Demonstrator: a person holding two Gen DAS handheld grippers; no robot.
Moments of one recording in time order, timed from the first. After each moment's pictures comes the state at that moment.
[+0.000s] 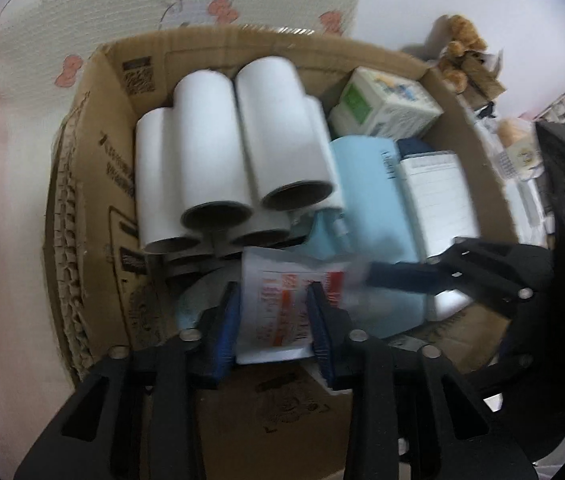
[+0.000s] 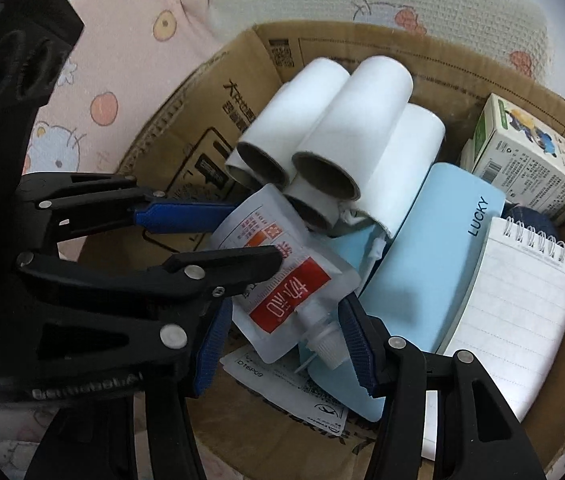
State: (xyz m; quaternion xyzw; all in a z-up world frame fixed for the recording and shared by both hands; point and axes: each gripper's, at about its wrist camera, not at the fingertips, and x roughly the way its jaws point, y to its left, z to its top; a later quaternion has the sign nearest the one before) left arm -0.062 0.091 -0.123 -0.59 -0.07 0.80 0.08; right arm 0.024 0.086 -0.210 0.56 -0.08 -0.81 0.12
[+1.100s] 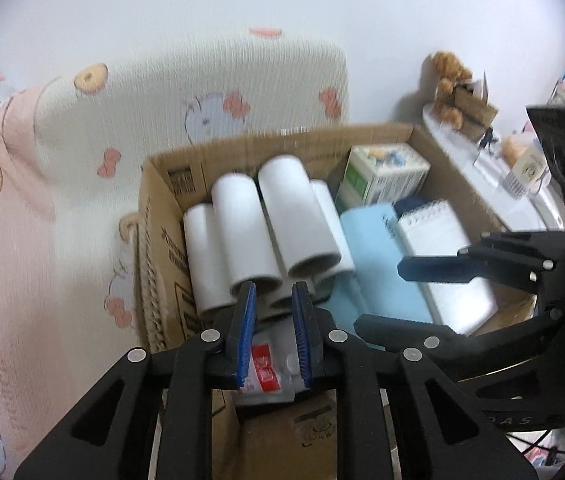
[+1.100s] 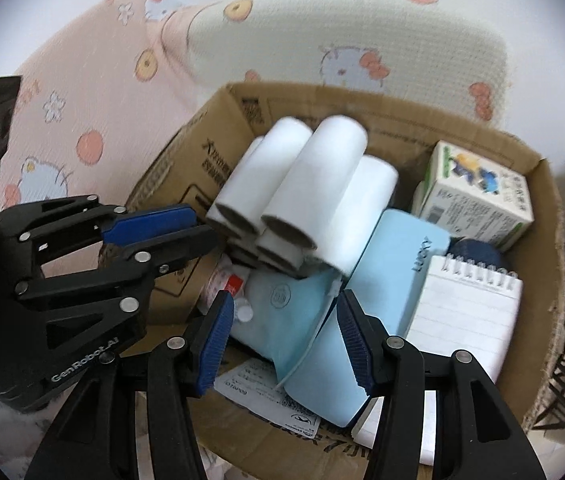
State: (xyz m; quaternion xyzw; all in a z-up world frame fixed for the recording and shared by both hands) left arm -0.041 0.084 -0.072 -0.46 -0.01 0.89 0.05; right arm 0.025 0.095 -0.180 0.52 -0.08 -0.85 0.07
